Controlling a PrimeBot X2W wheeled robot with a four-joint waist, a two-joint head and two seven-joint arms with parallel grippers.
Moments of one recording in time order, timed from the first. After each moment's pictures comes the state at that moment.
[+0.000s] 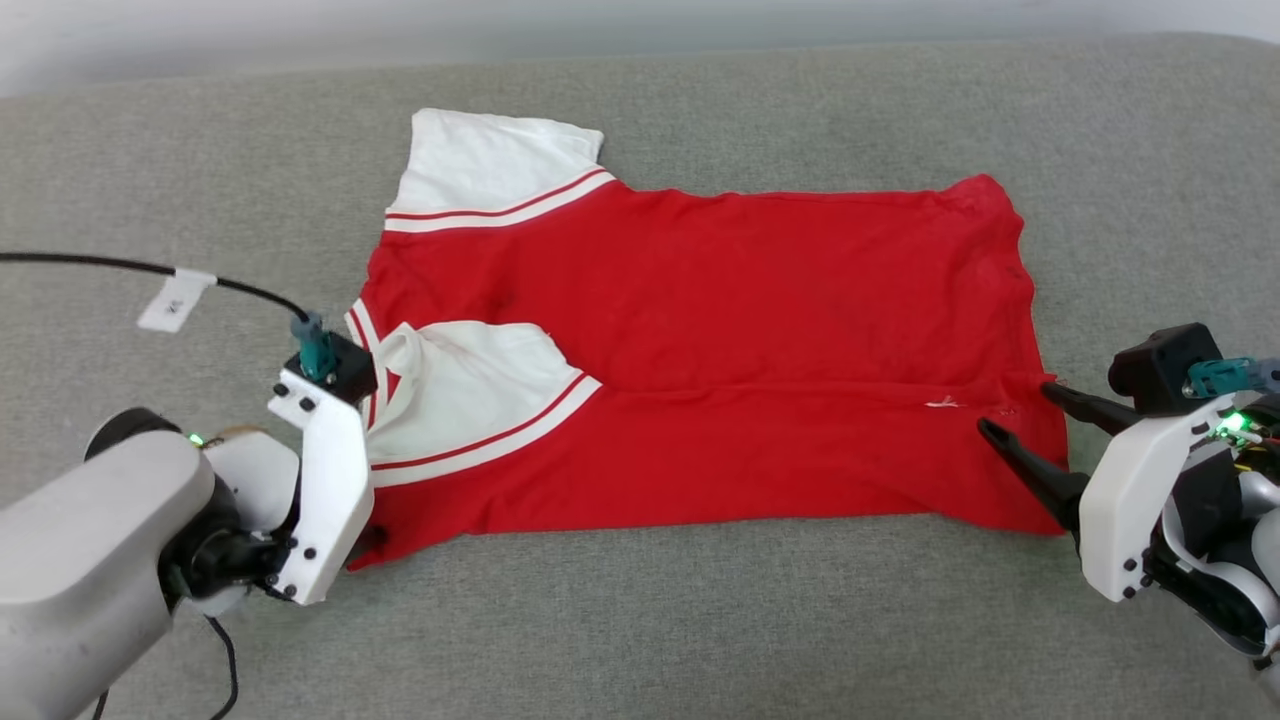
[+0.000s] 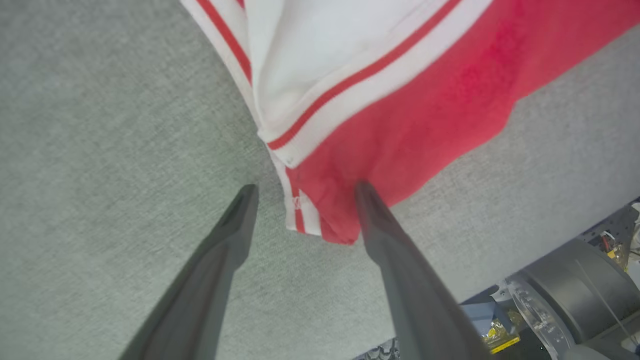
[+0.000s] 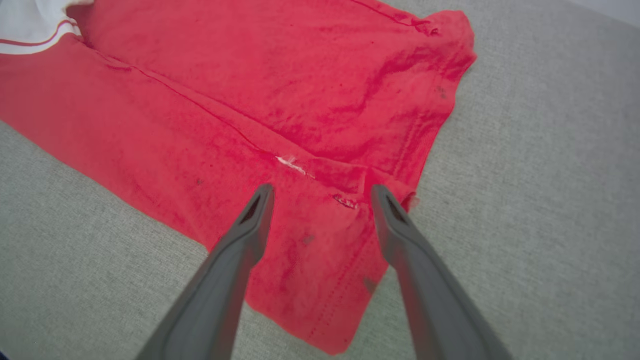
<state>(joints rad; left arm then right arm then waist) -0.89 0.87 -1.18 0.19 -1.12 0.01 0.80 -0.41 -0.63 0.48 0.15 0.64 0.13 0.35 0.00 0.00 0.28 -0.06</state>
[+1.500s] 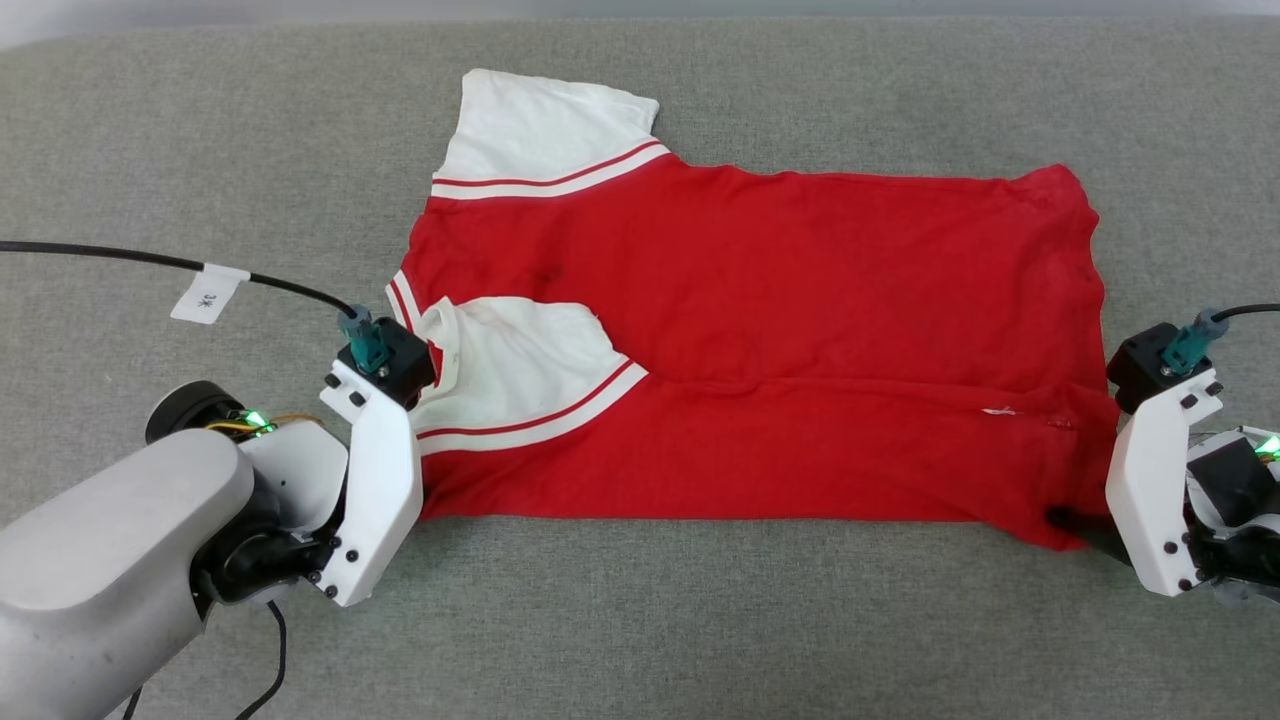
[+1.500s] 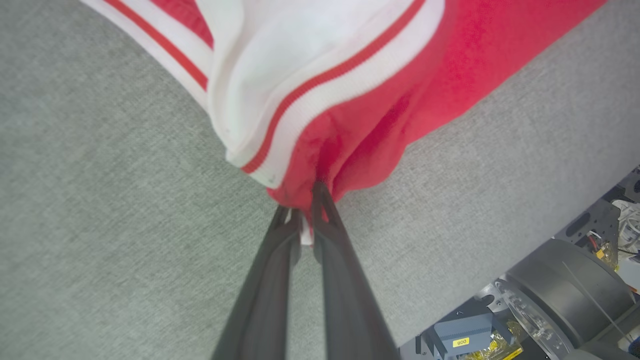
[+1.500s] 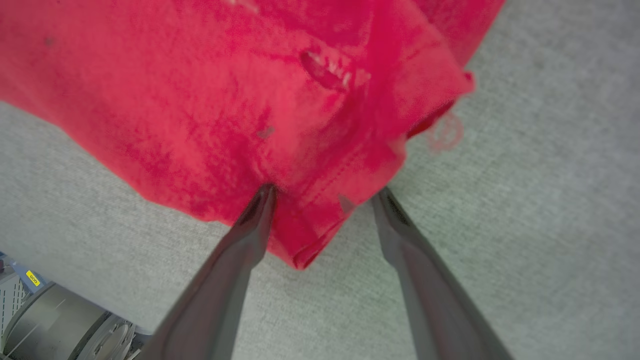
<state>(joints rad) -0.89 0.85 -1.17 0.10 -1.09 -0.03 0.73 -0.53 -0.71 0.62 0.27 0.82 0.13 0.85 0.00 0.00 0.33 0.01</state>
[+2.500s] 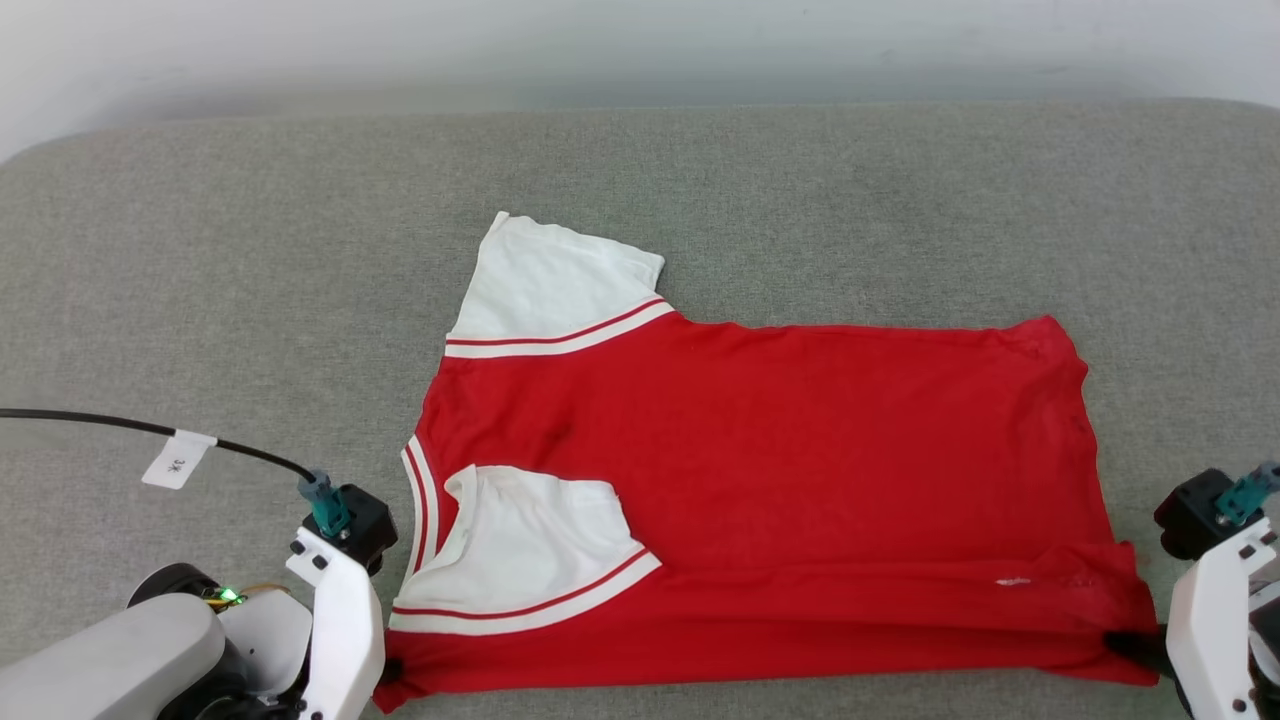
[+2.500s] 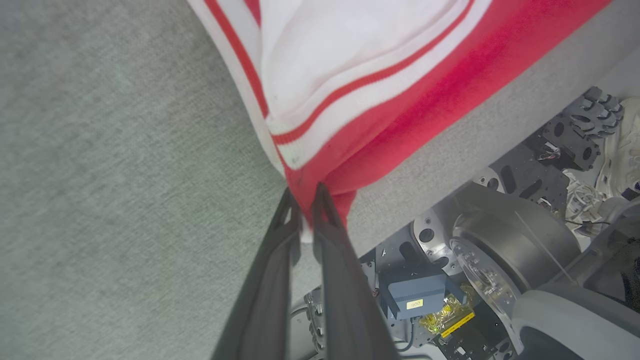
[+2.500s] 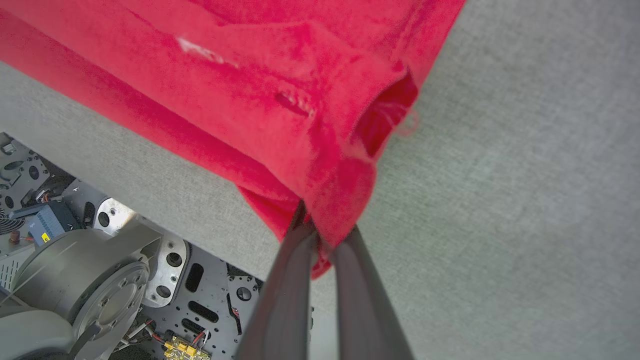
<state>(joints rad) -0.66 0.96 -1.21 0.00 -1.19 0.02 0.64 -0.29 -0.90 0.64 0.11 0.94 0.13 0.67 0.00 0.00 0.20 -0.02</state>
